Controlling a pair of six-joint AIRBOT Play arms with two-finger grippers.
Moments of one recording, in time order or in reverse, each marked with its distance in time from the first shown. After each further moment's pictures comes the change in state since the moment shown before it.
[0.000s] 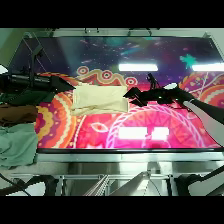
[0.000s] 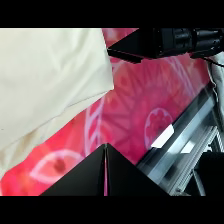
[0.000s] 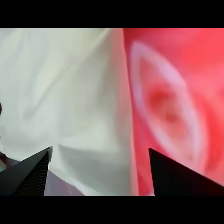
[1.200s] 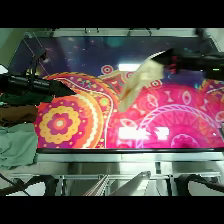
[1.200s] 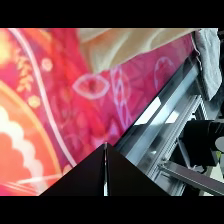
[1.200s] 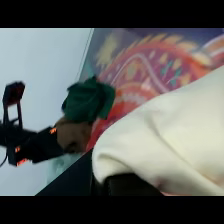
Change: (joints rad) left arm -0.002 0.000 0.000 -0.002 -0.134 0.022; right arm -0.381 0.489 0.137 0.061 0.369 0.050
